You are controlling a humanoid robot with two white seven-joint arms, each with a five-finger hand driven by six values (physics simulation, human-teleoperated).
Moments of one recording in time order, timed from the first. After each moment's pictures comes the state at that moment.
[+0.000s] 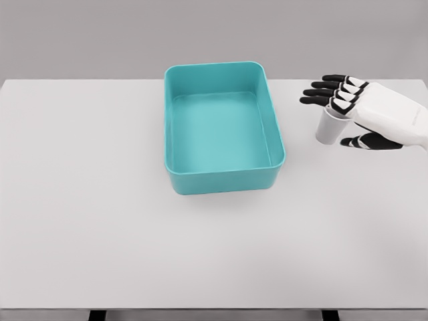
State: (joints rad) left arm -0.06 0.00 -0.13 -0.08 0.03 0.01 -0.17; right arm -0.32 -1.01 0.33 -1.76 0.26 -0.61 0.16
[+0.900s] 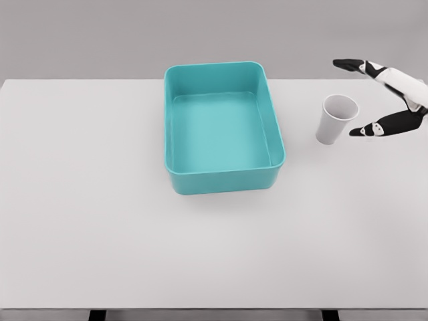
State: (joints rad) left arm -0.06 0.00 -0.13 -0.08 0.03 0.01 -0.17; right arm -0.32 -0.80 0.10 -1.61 -0.24 -0.30 0.61
